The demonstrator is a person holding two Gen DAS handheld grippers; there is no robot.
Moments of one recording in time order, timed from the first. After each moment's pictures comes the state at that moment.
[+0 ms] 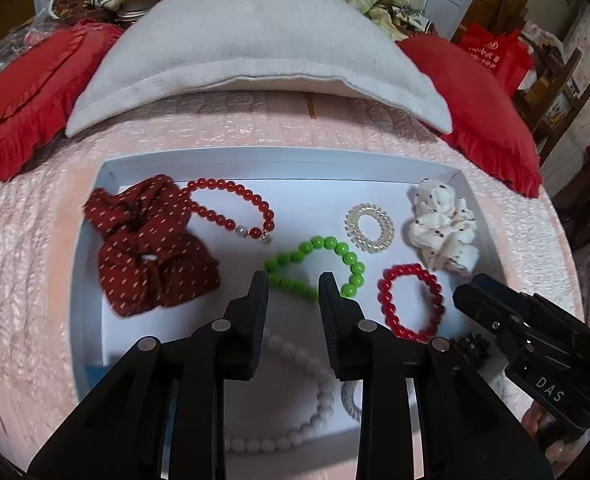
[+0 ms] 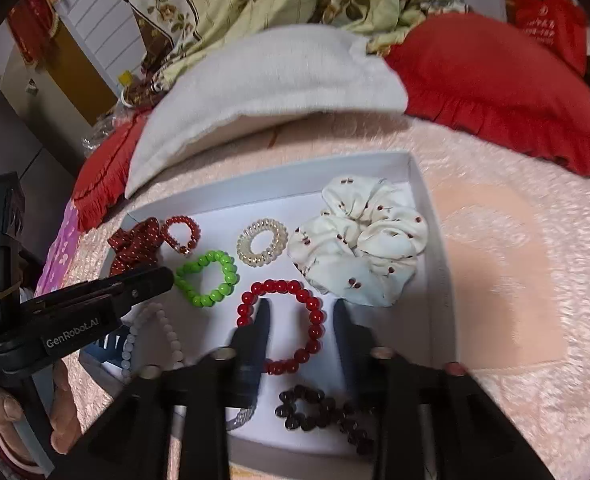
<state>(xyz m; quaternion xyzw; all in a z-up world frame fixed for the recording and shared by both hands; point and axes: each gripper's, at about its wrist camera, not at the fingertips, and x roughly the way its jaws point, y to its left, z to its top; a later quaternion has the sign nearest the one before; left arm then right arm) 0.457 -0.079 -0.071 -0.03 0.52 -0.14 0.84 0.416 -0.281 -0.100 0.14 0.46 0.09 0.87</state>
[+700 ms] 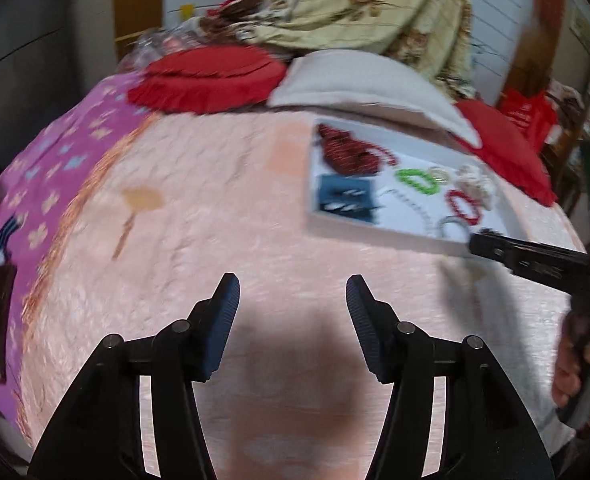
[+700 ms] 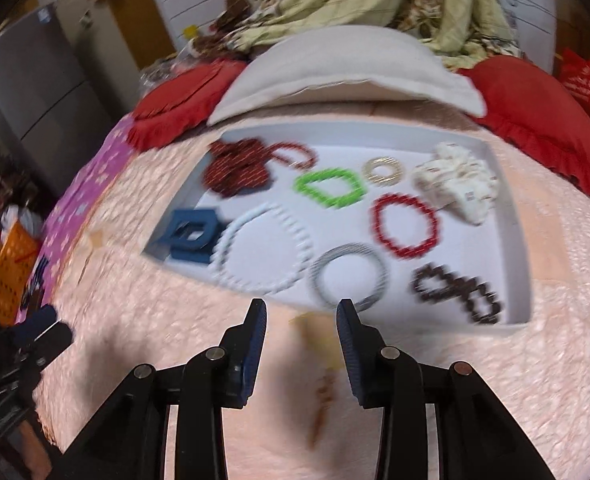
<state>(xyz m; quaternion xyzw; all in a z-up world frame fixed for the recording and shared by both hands) 0.241 0.070 -0.059 -0.06 0.41 0.00 0.91 0.321 -0.160 -0.090 0.04 0.48 0.16 0.86</state>
